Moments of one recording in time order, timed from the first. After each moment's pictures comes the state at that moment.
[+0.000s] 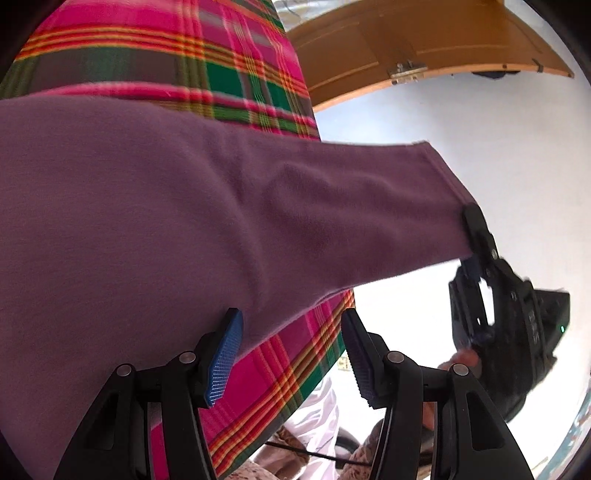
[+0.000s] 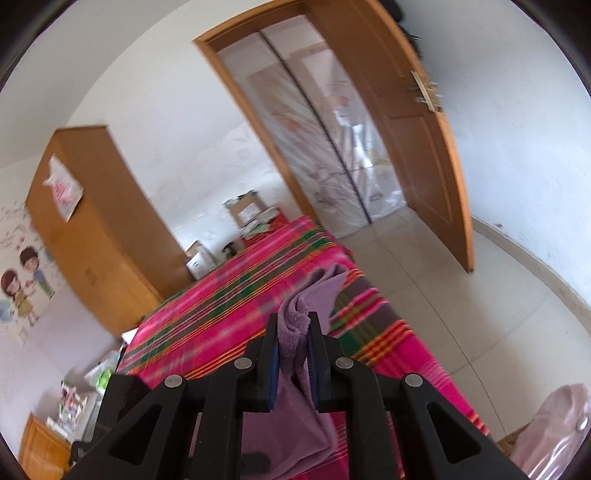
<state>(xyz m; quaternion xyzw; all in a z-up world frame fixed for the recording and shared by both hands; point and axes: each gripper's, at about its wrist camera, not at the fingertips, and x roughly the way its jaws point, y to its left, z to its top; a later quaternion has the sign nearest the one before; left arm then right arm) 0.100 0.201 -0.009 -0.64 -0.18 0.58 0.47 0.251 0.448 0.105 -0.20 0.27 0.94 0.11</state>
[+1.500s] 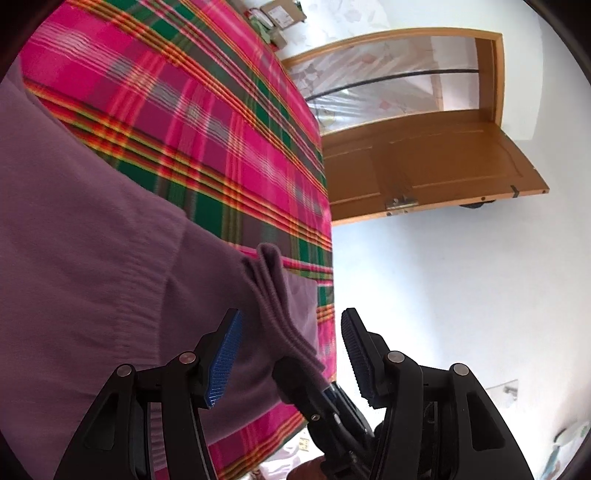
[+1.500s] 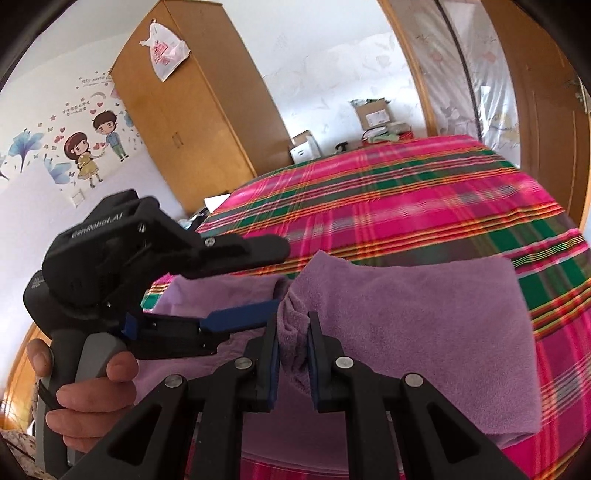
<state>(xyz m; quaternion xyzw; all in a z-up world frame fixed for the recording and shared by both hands) 0.020 0.055 0.013 -0.54 -0.36 0.66 0.39 0.161 0.226 0.053 -0.34 0.17 0.92 -0.11</state>
